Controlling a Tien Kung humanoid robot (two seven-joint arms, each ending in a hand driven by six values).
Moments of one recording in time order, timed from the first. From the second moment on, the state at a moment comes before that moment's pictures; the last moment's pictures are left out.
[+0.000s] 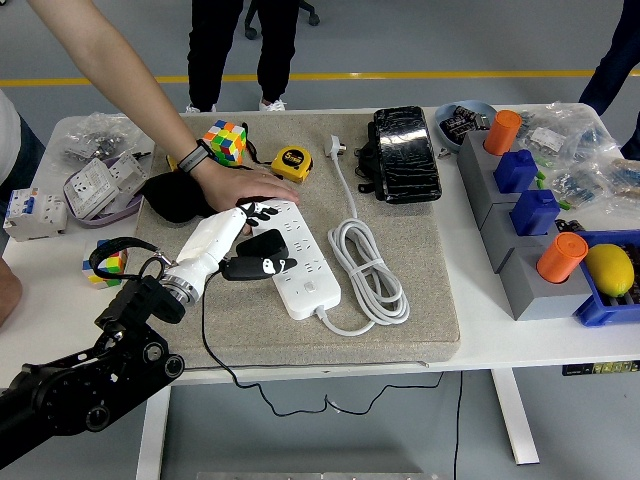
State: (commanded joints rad) left arm -0.46 0.26 -0.62 -1.17 1.68 0.46 0.13; right arm -0.04 -0.30 0.70 0.43 -0.37 -0.14 0.11
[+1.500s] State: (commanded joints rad) left arm -0.49 0.24 -0.59 -1.08 1.69 0.54 0.04; right arm -0.04 -0.30 0.70 0.43 -0.37 -0.14 0.11
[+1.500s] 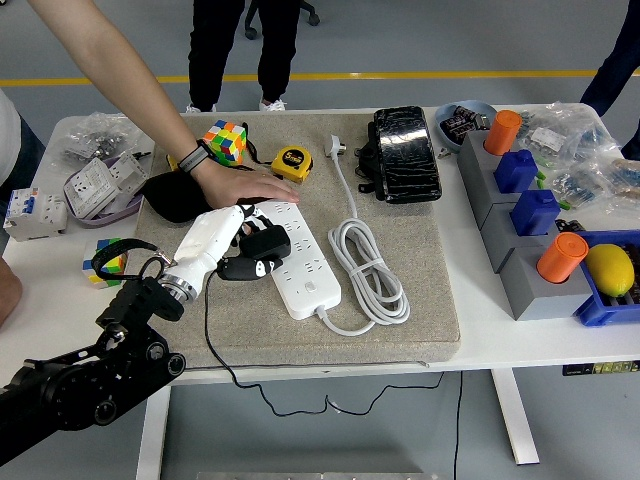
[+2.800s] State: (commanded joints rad) left arm -0.40 0.28 -0.69 -1.00 1.65 0.55 -0.03; right arm -0.04 -0.30 0.70 0.43 -0.37 -0.14 0.11
